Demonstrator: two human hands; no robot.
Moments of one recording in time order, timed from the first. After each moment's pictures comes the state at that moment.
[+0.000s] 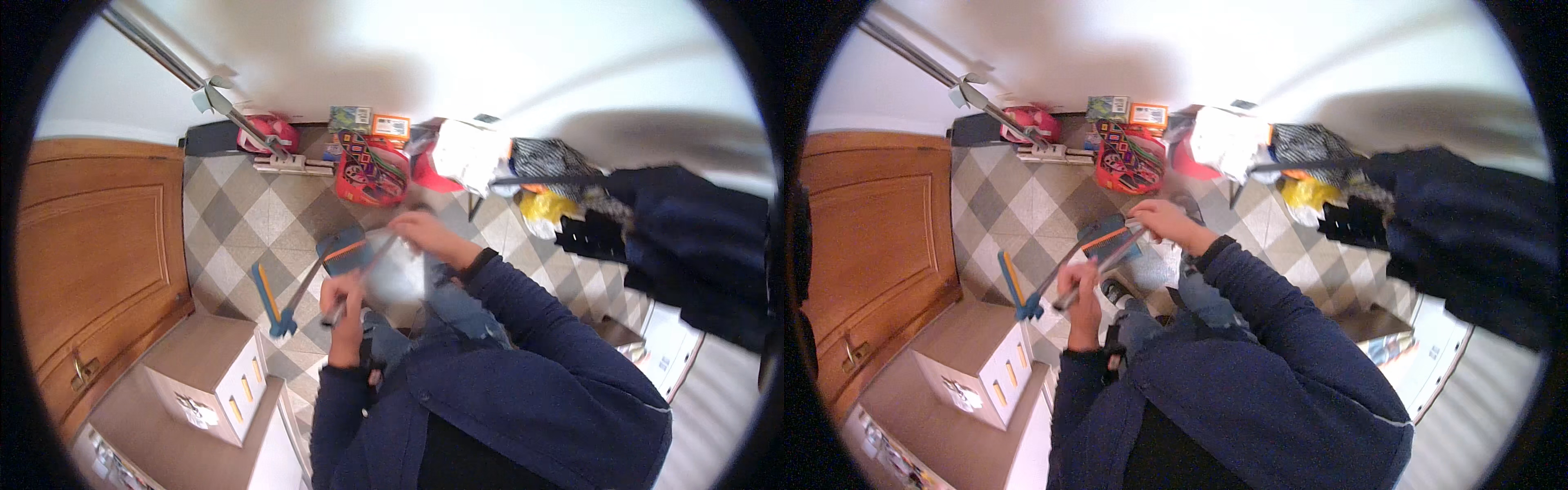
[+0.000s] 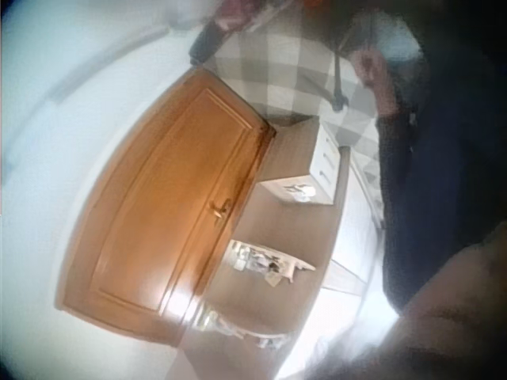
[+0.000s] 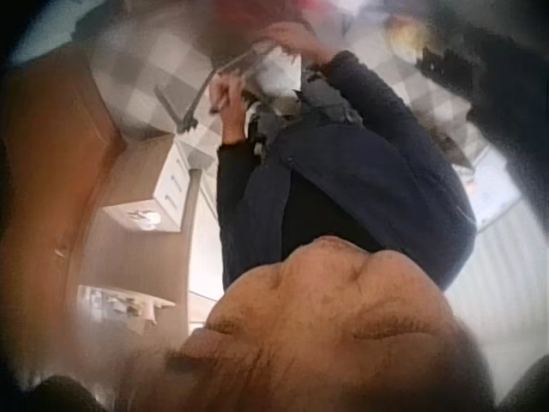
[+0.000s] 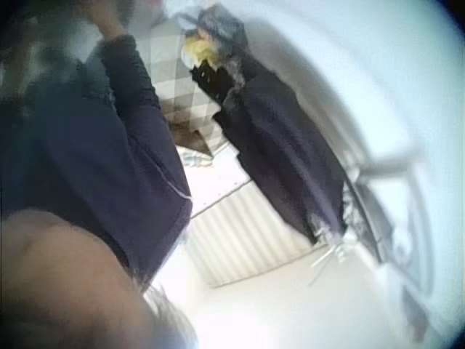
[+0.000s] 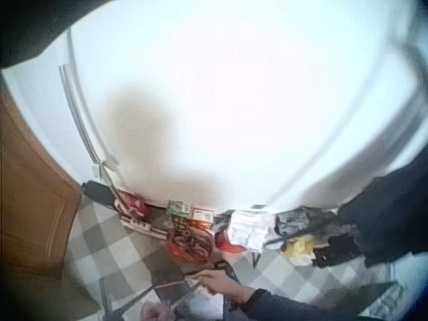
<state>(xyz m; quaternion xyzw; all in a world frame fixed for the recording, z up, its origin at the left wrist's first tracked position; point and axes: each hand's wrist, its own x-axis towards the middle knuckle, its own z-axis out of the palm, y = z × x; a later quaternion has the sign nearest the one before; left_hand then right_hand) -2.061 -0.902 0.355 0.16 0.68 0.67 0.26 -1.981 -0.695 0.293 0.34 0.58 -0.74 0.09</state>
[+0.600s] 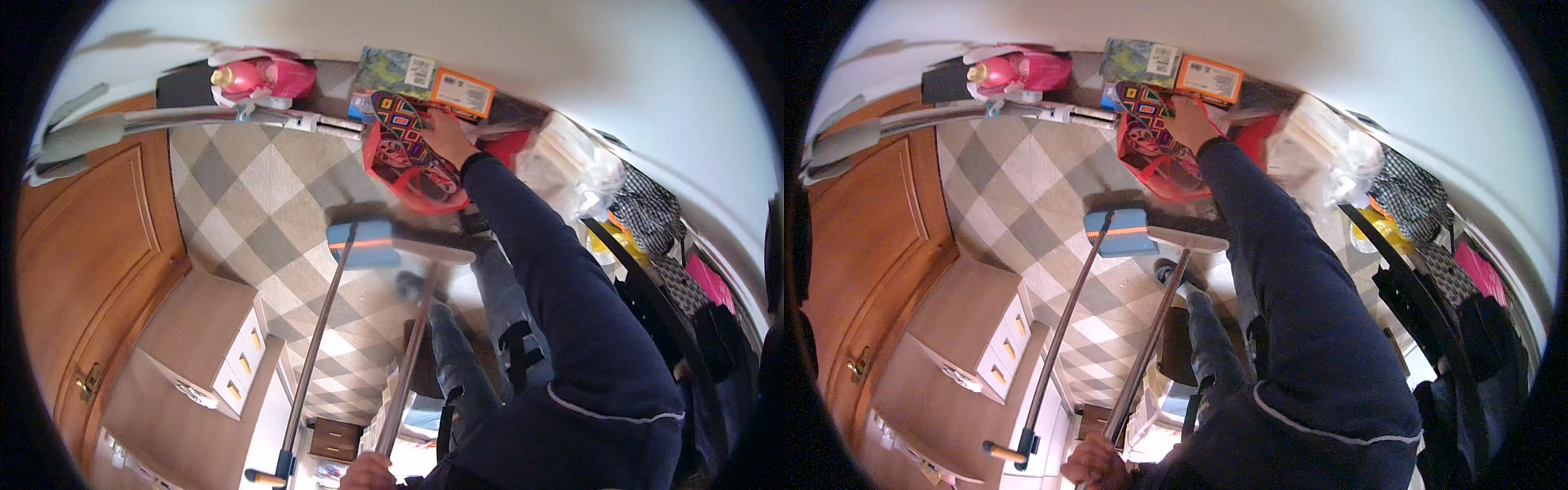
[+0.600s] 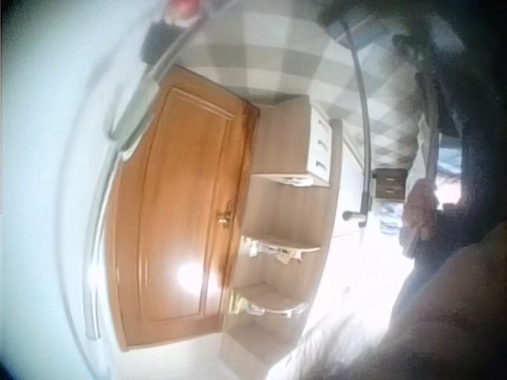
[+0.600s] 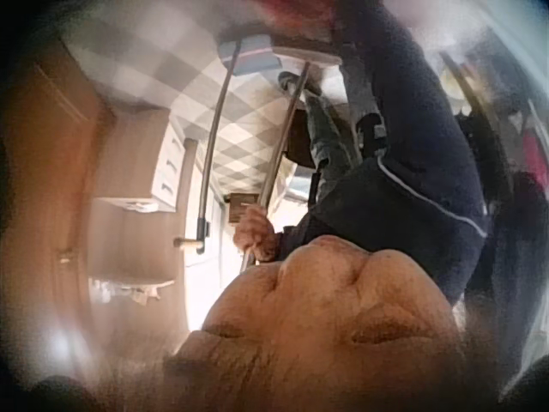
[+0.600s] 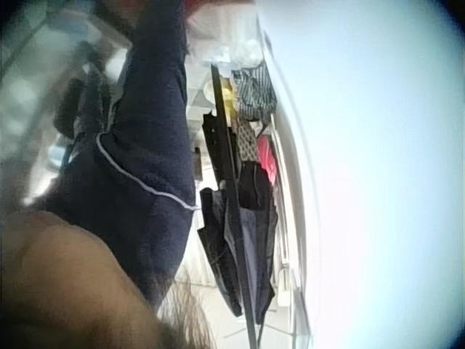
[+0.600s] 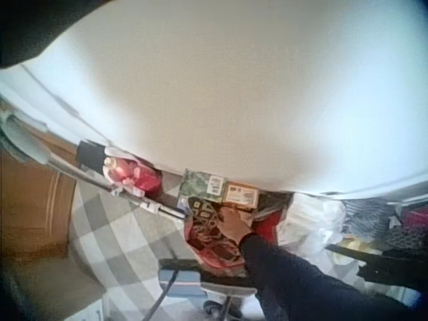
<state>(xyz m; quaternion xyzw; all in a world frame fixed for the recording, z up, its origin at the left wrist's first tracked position) -2.052 -0.859 0.341 0.02 0.71 0.69 0.16 -2.166 -0.541 -0.152 0.30 0.85 -0.42 -0.01</state>
